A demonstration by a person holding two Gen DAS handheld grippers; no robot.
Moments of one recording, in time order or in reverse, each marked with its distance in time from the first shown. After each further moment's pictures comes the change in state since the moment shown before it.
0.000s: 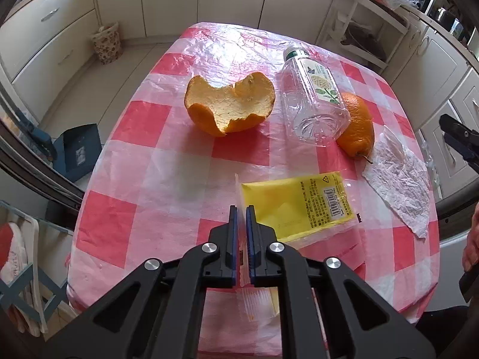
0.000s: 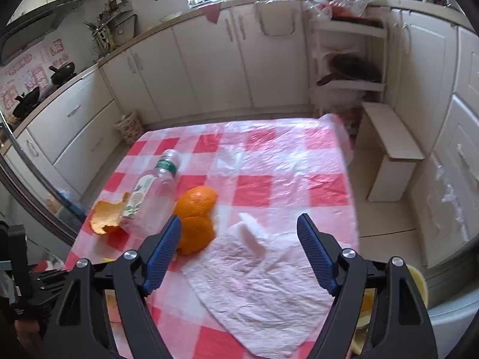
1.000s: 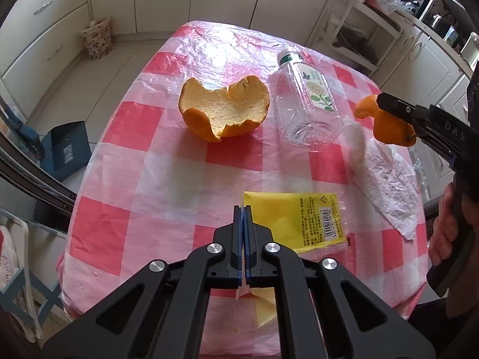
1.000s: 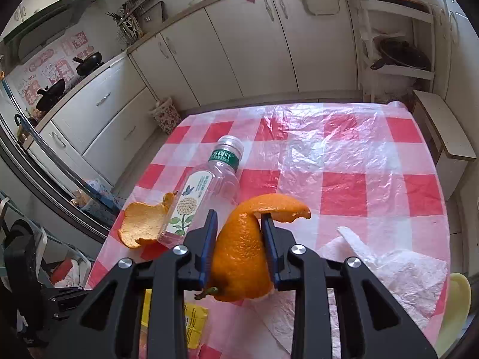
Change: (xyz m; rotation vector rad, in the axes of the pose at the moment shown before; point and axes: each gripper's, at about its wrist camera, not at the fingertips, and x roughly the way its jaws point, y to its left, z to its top) left arm -0.003 0.005 0.006 -0.013 -0.003 -0.093; right arm 0.043 0.045 0.013 -0.018 0.018 0.127
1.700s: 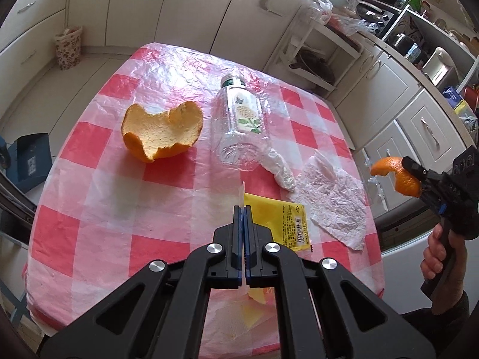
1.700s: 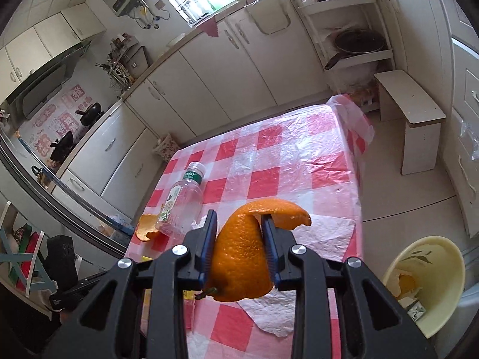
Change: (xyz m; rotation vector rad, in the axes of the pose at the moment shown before) left arm -0.019 -0.032 -0.002 0.007 -0.102 -0.214; right arm -0.107 -0.109 -0.027 0.210 -0.085 0.046
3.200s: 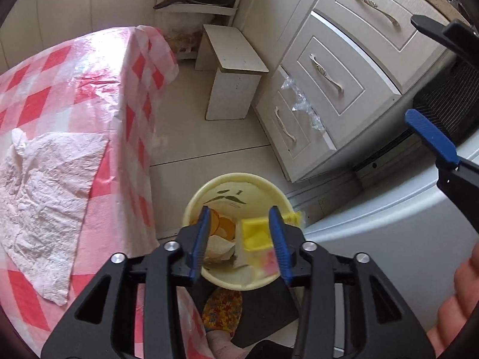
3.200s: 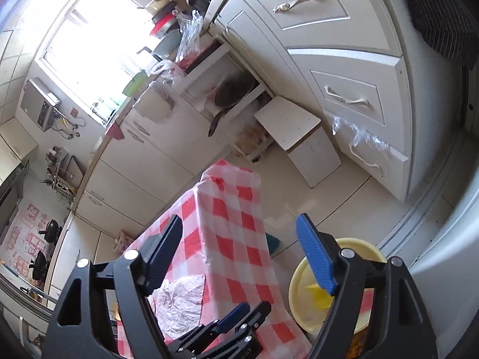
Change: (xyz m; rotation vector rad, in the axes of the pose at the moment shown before) left arm 0.179 -0.348 -0.070 0.283 0.235 -0.069; right arm -0.151 -0.168 0.009 0.418 -0.293 -0.190
